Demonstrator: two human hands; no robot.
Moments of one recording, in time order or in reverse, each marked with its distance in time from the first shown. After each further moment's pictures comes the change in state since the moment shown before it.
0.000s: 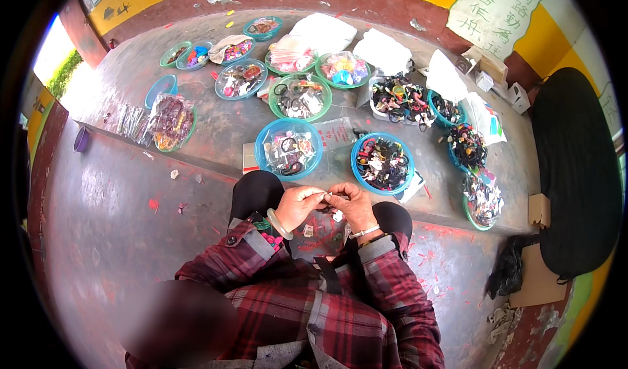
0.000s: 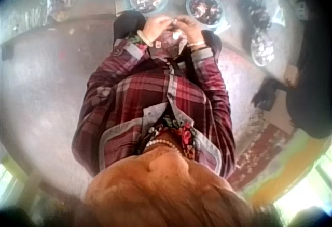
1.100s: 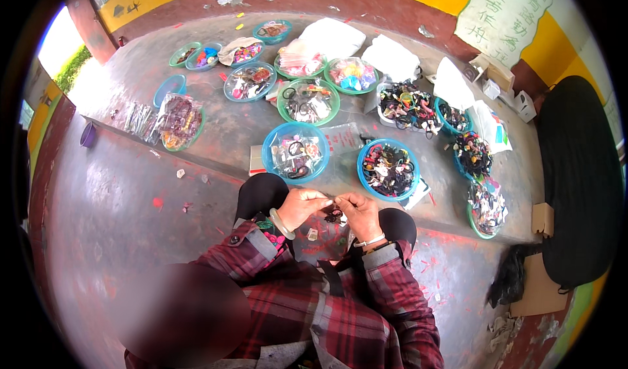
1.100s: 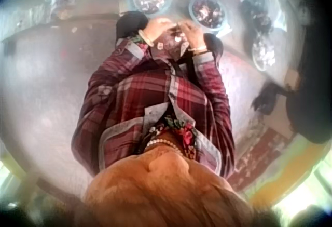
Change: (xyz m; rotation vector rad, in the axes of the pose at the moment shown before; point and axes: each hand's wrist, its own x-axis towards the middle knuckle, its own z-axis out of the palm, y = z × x) left_hand 0.004 -0.008 -0.011 -0.092 -0.066 -0.021; right_hand -0.009 -0.002 0.003 -0.238 0.047 -0.173
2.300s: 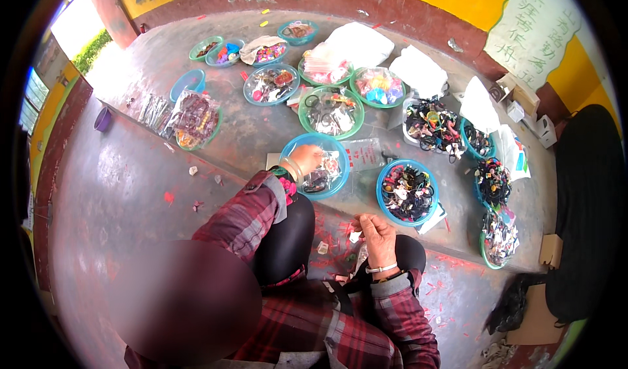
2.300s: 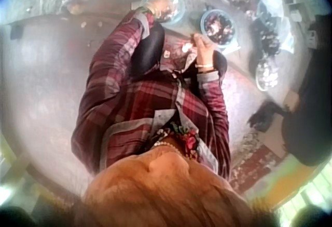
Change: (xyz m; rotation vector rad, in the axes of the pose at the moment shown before) left_hand 0.140 -0.018 -0.131 0.957 0.250 -0.020; right_hand 0.012 -0.008 0.004 0.084 0.092 0.130
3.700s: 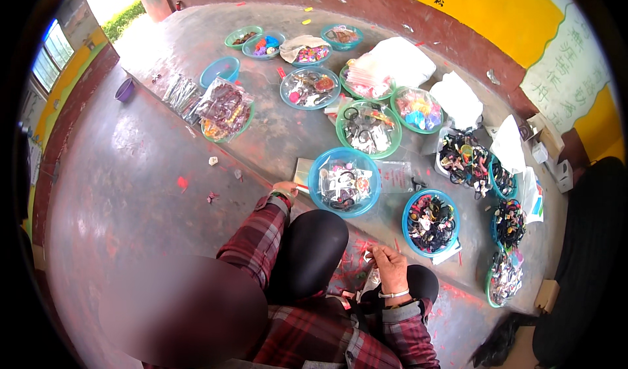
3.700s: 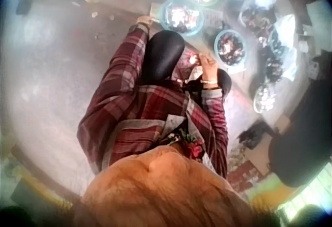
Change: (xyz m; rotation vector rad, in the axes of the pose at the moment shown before) left_hand -0.069 -0.234 0.045 -0.291 0.177 -0.600; right_hand 0.013 0.019 0.017 -0.146 -0.116 0.179
